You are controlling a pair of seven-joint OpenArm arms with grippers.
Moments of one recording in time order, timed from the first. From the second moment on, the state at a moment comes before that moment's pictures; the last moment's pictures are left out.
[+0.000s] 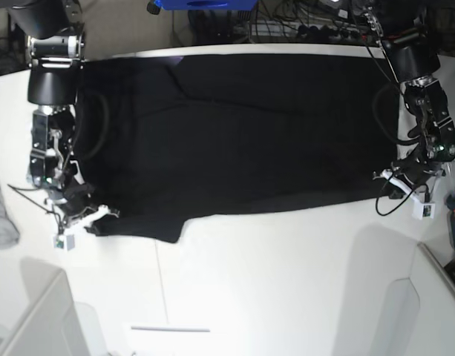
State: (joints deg) left arm -4.8 -21.5 -25.8 78.7 -21.2 -25.6 47.9; right arm 14.8 16.2 4.9 69.5 25.2 10.8 -34.3
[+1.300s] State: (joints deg) left arm 19.9 -18.4 -37.5 104.6 -29.5 -31.5 54.8; right arm -24.4 5.9 24.1 113.1 25.7 11.6 -43.2
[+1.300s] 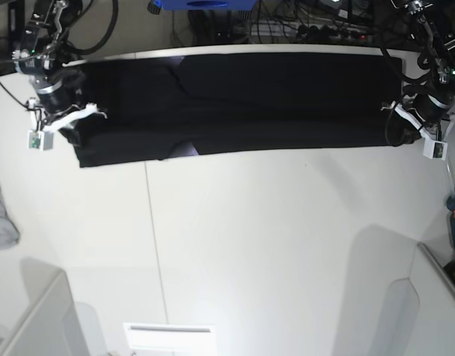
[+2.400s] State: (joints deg) left arm 25.3 -18.4 -37.2 104.8 -29.0 -31.5 54.6; right arm -32.9 3.9 24.1 112.3 25.4 11.6 -42.8
